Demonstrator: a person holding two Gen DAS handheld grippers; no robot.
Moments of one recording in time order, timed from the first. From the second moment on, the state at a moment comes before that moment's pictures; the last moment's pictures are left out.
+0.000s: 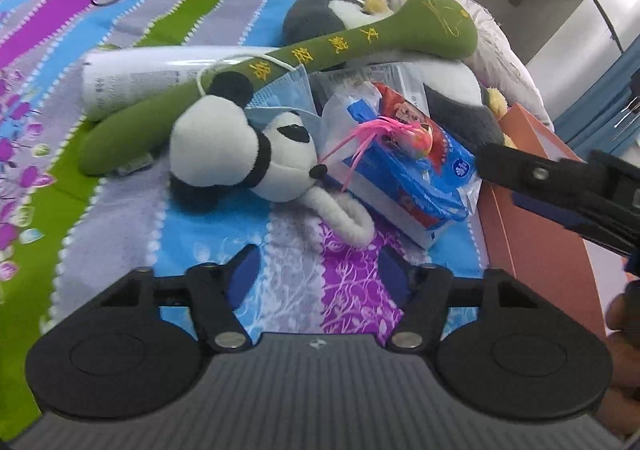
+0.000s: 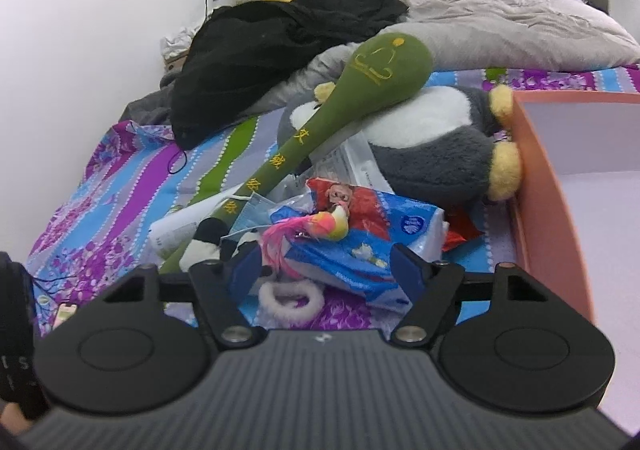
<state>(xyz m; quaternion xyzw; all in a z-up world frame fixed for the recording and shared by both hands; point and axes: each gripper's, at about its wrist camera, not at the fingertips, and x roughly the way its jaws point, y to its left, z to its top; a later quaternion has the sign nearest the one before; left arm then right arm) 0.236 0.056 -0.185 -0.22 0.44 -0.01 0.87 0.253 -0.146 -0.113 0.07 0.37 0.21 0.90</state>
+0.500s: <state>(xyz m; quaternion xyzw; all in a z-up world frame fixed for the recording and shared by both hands) 0.279 0.061 -0.222 -0.26 0.45 -0.03 0.86 0.312 -0.122 -0.156 0.10 0.40 0.21 0.89</state>
